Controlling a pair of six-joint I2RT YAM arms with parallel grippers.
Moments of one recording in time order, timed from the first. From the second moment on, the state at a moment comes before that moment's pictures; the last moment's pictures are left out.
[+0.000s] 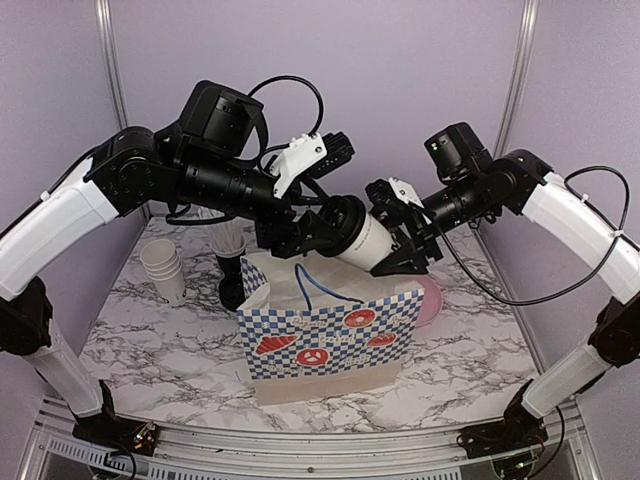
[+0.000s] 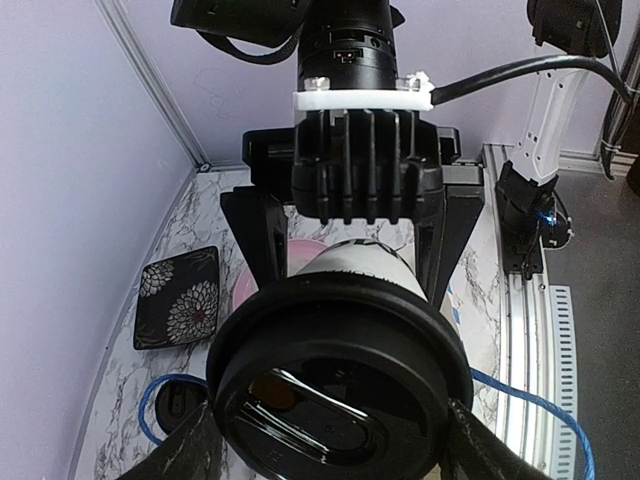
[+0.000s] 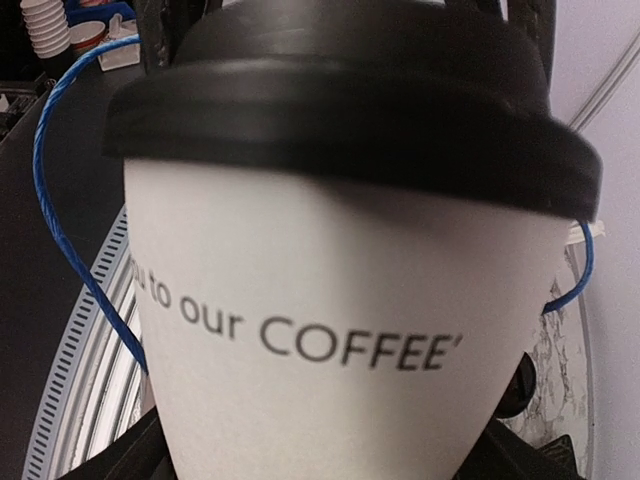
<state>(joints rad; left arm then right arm) -1.10 1.63 1.98 -0.87 0.12 0.31 0.69 1.47 1.65 -1.03 -0.78 -0.88</state>
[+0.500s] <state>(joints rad) -1.10 1.34 1.87 -0.88 -0.03 0.26 0.59 1.59 1.82 -1.02 -0.82 -0.83</state>
